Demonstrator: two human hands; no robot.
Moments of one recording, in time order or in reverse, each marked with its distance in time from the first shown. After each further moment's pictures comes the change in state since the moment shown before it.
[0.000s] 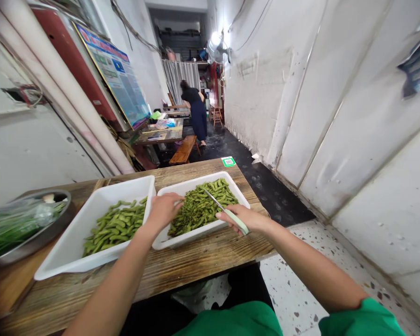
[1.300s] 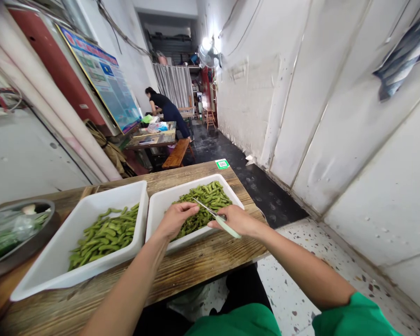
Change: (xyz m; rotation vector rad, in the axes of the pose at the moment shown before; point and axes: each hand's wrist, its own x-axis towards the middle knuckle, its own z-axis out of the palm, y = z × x) left_hand 0.002 0.047 0.032 -1.224 -0.099 -0.142; right_hand 0.001 -0.004 0.004 -0.468 0.212 -0.174
